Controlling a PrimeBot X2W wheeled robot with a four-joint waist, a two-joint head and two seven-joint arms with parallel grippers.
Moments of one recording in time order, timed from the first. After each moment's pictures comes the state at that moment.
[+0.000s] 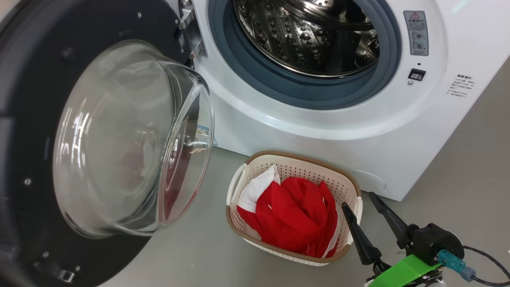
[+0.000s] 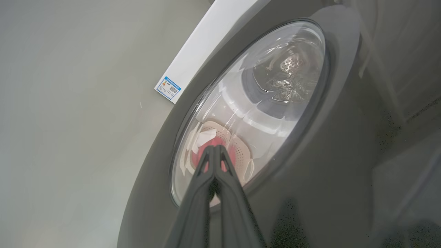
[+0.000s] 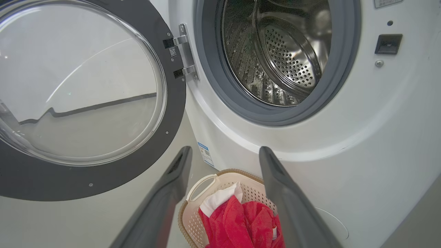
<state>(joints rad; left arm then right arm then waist) -0.47 0.62 0.26 0.39 -1.35 -0.12 1.04 -0.04 -0.12 0.22 0.22 0.33 0.13 -0.26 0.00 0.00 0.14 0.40</state>
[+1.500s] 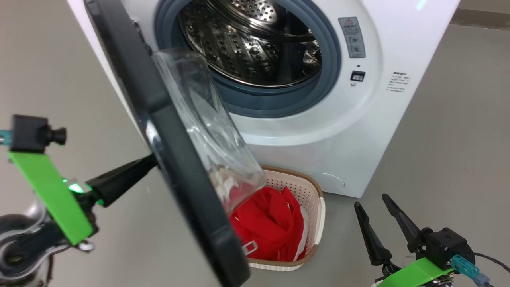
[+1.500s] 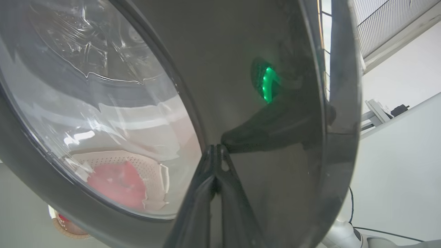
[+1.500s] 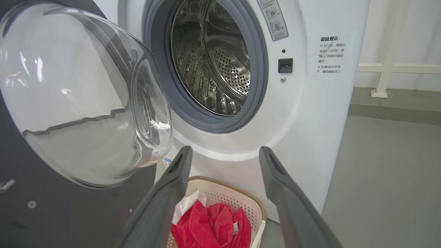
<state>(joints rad) -0.43 0.48 -0.11 -0.09 -1.39 -0.12 0.74 0.00 -0.09 0.15 0.19 0.33 0.13 -0.26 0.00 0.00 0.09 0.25</state>
